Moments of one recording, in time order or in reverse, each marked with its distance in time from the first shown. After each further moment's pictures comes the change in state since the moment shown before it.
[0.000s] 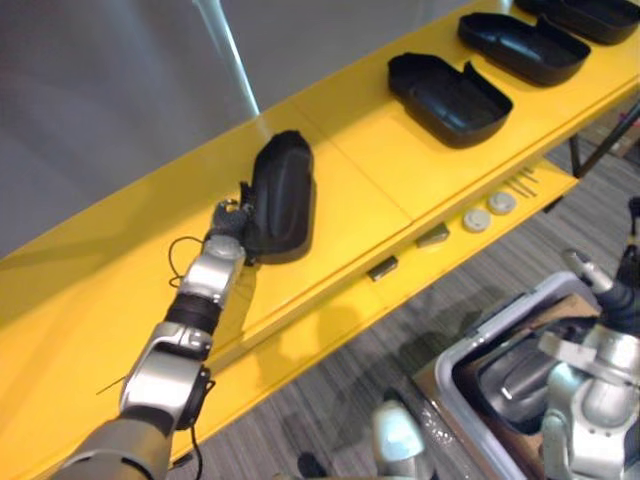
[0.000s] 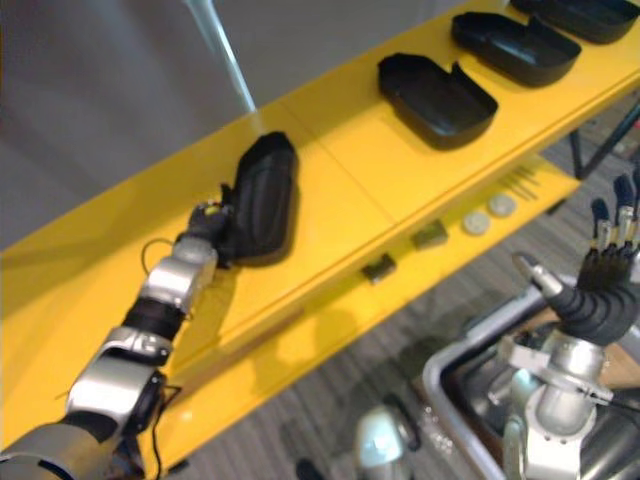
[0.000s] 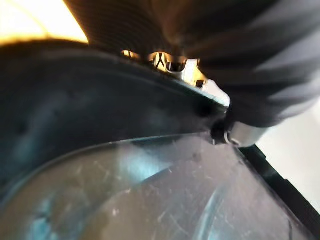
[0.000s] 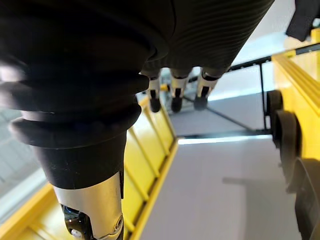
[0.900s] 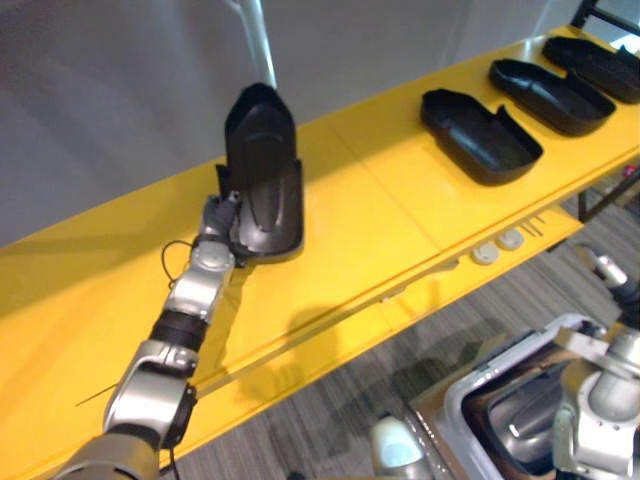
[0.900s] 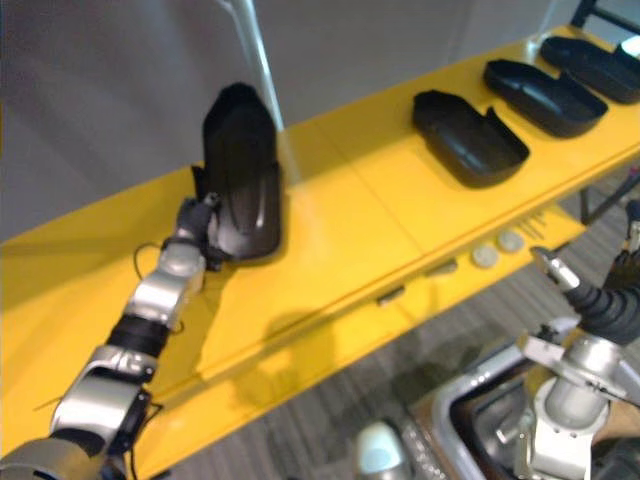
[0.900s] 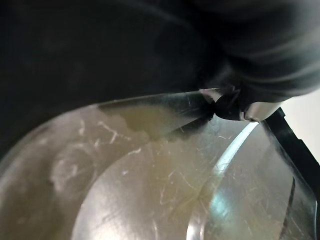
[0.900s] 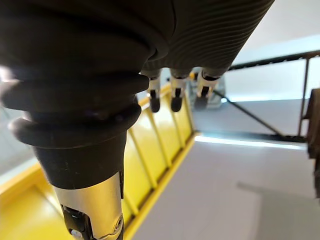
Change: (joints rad) left arm 0.073 0.073 0.000 -0.059 0.106 -0.086 -0.075; right arm -0.041 -0.010 -0.096 0.078 -0.069 -0.011 -0.029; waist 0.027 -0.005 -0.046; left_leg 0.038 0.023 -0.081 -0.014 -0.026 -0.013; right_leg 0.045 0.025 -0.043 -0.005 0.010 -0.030
